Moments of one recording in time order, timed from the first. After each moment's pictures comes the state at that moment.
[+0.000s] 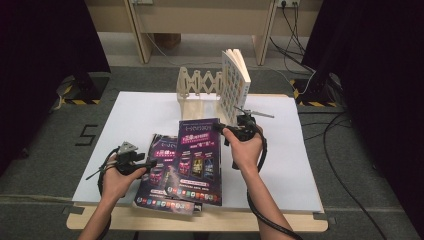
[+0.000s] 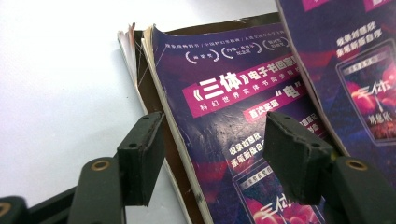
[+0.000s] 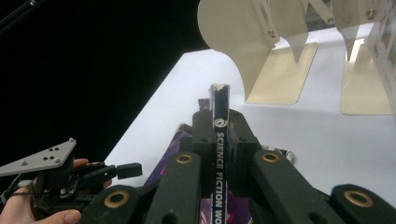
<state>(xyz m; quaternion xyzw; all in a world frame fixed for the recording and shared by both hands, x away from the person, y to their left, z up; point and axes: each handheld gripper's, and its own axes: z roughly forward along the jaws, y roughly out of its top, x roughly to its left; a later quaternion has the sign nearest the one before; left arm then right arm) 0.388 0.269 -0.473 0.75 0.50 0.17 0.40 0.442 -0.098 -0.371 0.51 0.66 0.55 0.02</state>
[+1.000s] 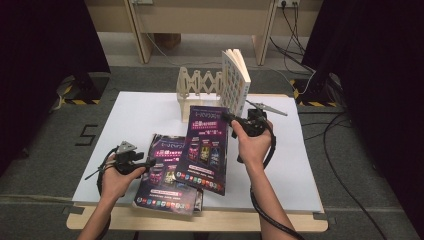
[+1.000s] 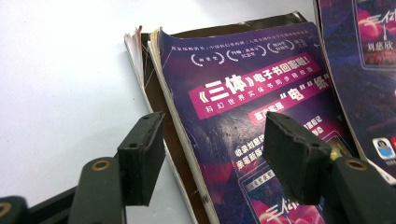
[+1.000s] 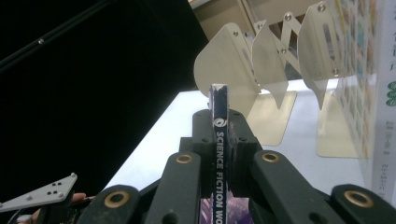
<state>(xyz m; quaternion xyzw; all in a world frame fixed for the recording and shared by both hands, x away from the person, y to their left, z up) 0.389 0.271 -0.472 0.75 0.50 0.17 0.40 0.438 -0.116 -0.346 0.50 0.63 0.59 0.07</state>
